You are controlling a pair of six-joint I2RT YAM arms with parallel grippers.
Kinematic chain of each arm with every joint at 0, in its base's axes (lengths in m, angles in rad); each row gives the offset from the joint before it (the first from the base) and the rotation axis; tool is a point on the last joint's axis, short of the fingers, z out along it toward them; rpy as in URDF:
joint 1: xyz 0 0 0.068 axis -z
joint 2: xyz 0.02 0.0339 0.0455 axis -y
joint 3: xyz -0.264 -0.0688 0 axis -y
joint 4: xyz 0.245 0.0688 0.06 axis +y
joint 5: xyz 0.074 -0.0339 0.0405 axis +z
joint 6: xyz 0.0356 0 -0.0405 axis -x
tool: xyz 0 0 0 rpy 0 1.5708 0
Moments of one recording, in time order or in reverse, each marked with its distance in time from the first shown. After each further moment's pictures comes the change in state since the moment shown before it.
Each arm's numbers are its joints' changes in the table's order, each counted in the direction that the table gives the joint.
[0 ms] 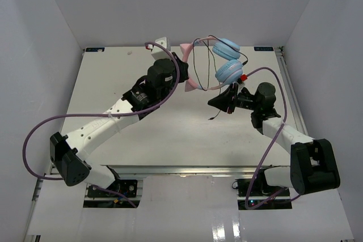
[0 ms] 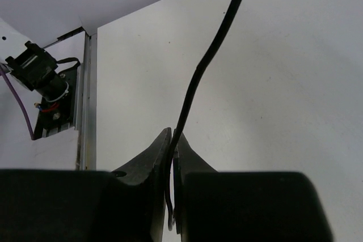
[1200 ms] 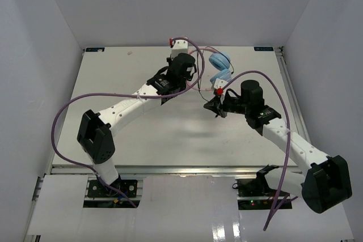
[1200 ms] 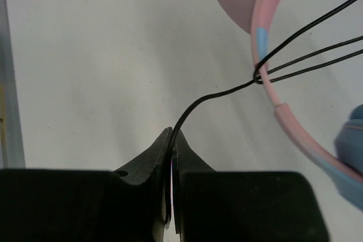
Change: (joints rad) left arm -0.045 -0.313 0.181 0.091 0.175 -0.221; right arm -0.228 0.165 0.160 0.701 -0.382 0.651
